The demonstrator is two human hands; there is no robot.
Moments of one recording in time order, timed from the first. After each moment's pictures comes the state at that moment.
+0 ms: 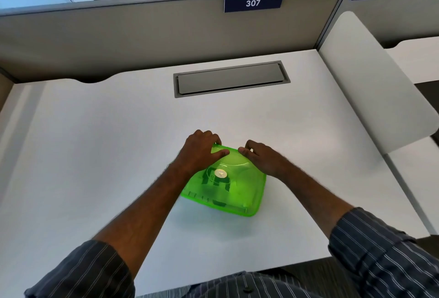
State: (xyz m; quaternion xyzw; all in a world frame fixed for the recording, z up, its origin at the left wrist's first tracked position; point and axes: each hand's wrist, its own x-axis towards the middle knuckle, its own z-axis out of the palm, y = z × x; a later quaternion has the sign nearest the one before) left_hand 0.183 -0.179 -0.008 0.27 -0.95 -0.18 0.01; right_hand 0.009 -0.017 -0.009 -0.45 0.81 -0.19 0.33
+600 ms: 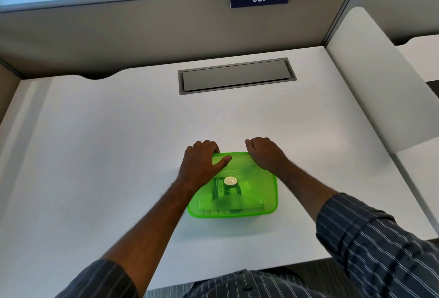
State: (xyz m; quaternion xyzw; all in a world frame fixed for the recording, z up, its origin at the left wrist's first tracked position) left_hand 0.215 -0.152 -0.028 0.33 -0.92 -0.18 0.09; right_hand 0.021 -0.041 -0.021 -0.43 0.86 -0.16 0.23
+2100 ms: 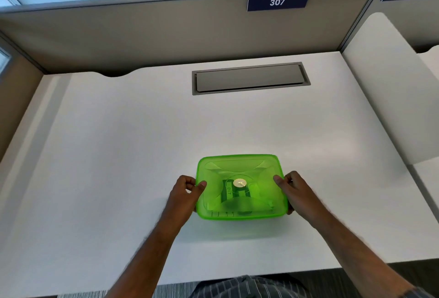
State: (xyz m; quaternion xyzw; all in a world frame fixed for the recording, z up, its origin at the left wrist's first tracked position) left_hand 0.318 -0.105 -0.045 0.56 -0.61 -0.54 0.17; right_hand 0.047 0.073 -0.020 -0.21 0.81 -0.36 0.41
